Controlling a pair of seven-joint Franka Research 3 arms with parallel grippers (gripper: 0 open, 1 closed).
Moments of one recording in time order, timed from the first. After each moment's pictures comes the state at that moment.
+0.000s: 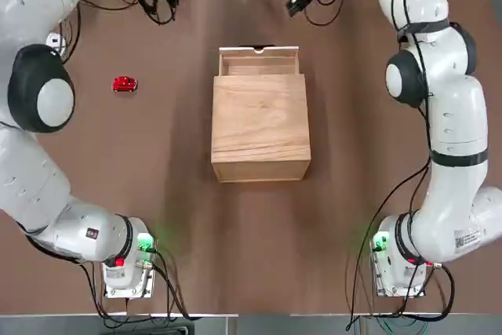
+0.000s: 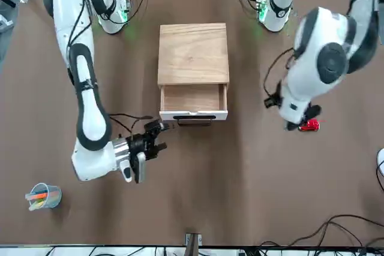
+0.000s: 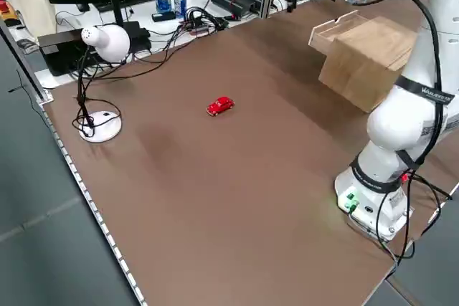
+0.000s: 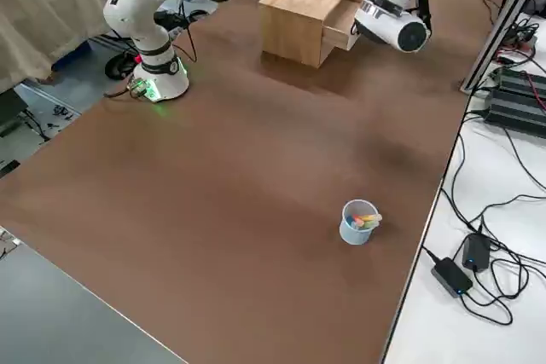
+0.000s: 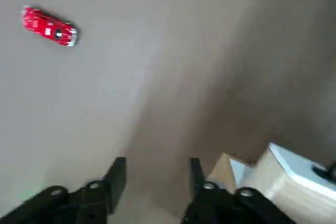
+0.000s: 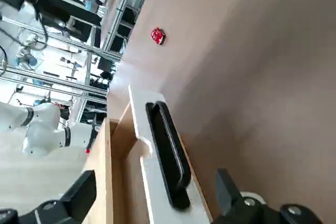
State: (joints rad) left arm -0.24 0.26 -0.02 -1.58 -0.03 1.65 -0.73; right arm 0.30 0.92 -0.14 -1.02 1.15 1.52 -0.78
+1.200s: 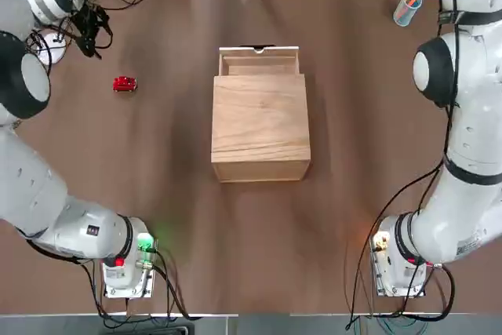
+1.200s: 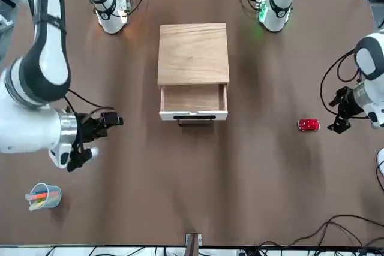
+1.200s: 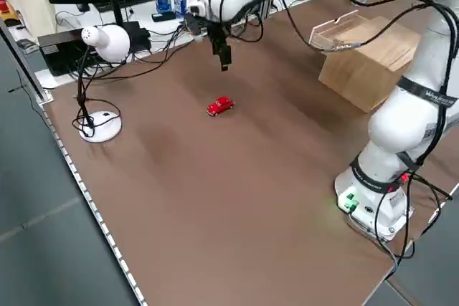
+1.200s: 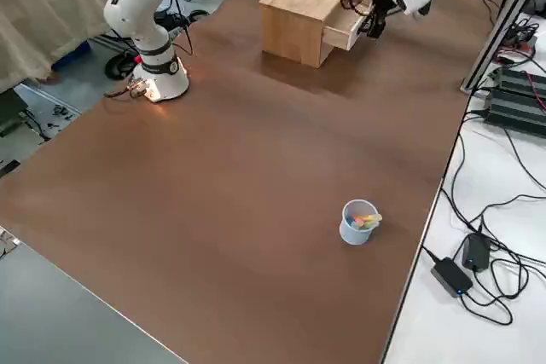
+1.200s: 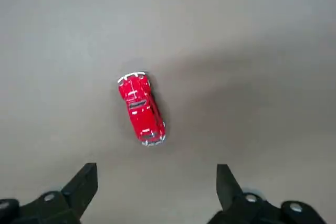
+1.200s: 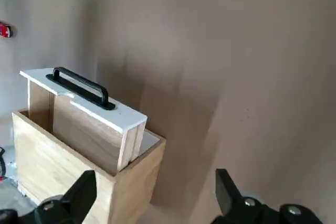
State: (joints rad) left arm -0.18 0.24 0.41 -2.02 -0.25 2.22 -0.90; right arm 0.34 0.63 -0.31 -1.01 0.63 1.39 -0.21
